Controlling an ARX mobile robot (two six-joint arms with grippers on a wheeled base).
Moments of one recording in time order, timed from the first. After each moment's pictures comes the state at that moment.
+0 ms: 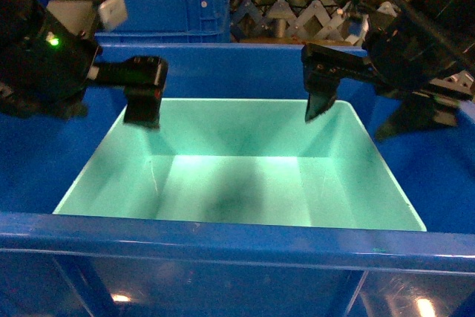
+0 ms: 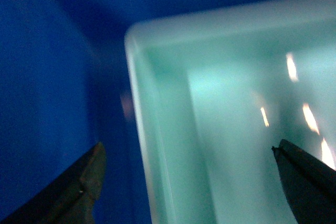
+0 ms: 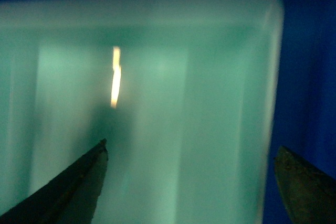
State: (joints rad) left arm -0.23 1.72 1.09 -0.04 -0.10 -0.04; right arm 0.28 2.00 1.49 -0.35 -0.07 0.28
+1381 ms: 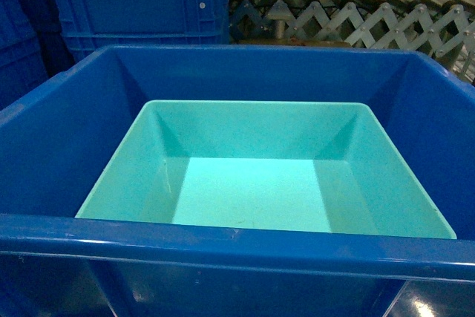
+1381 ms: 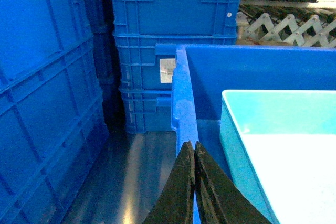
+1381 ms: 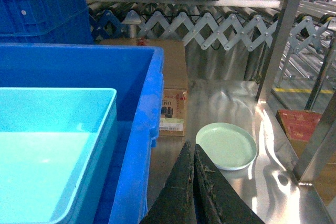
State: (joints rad) left arm 0.00 0.70 0.02 0.68 0.00 -0.01; right arm 0.00 0.82 0.03 0.78 0.00 0.01
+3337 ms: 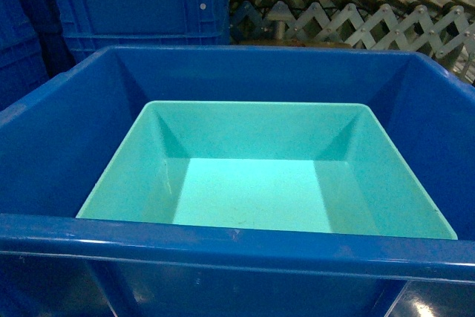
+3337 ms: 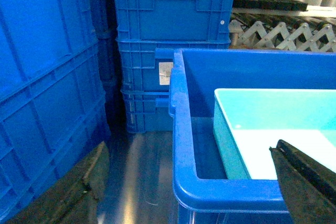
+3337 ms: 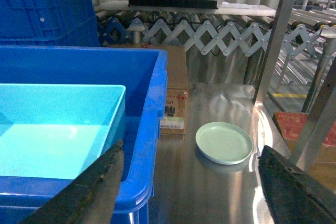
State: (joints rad) left arm 0.00 0.01 0.02 -0.01 0.00 -0.01; right arm 0.00 0.00 0.01 -0.01 0.00 0.01
